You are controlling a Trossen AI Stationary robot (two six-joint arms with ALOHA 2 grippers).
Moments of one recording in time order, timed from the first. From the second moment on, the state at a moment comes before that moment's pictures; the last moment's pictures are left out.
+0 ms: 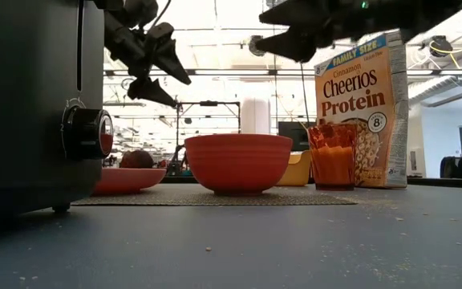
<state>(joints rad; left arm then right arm) 0.41 1.23 0.87 -0.28 0.14 -0.32 0.10 1.31 0.61 0.56 0.13 -0.04</state>
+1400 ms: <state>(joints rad) 0.29 1.24 0.87 -0.28 0.10 -0.29 0.16 0.76 0.81 -1.04 -0.90 1.52</state>
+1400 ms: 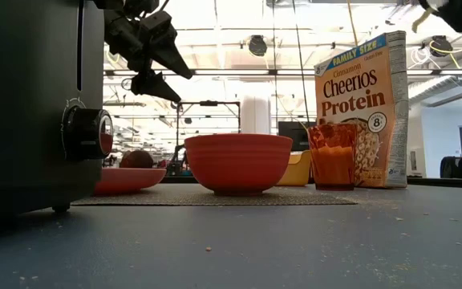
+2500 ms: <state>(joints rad) 0.28 1.24 0.87 -0.28 0.10 -0.26 0.66 0.97 0.81 -0.94 -0.81 2.00</state>
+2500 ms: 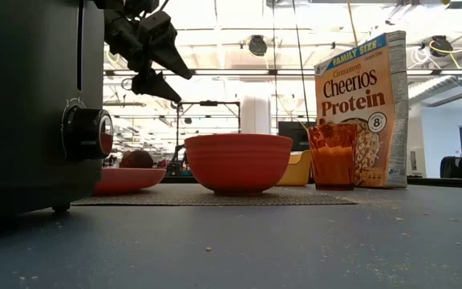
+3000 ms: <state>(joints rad) 0.25 1.24 0.87 -0.28 0.10 -0.24 0.75 1.09 0.81 -0.86 -0.81 2.03</state>
